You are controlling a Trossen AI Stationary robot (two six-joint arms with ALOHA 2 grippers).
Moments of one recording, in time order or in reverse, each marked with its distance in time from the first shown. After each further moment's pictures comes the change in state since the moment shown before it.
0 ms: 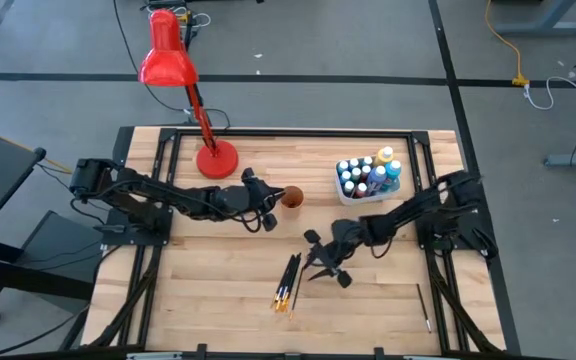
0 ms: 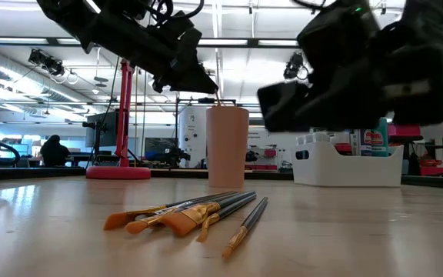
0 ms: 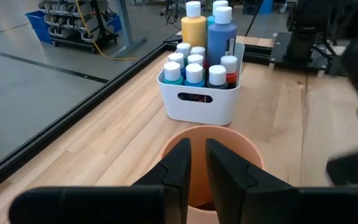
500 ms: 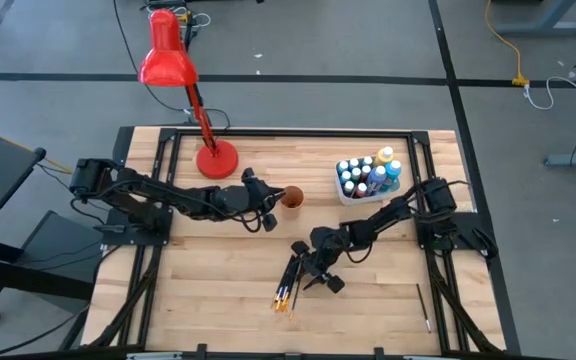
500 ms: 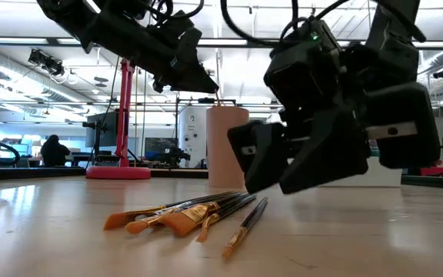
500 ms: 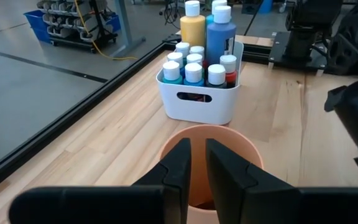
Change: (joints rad) left arm 0.000 0.000 0.000 -0.002 0.004 0.000; right arm -0.009 0.211 0.187 -0.145 -0.130 -0.020
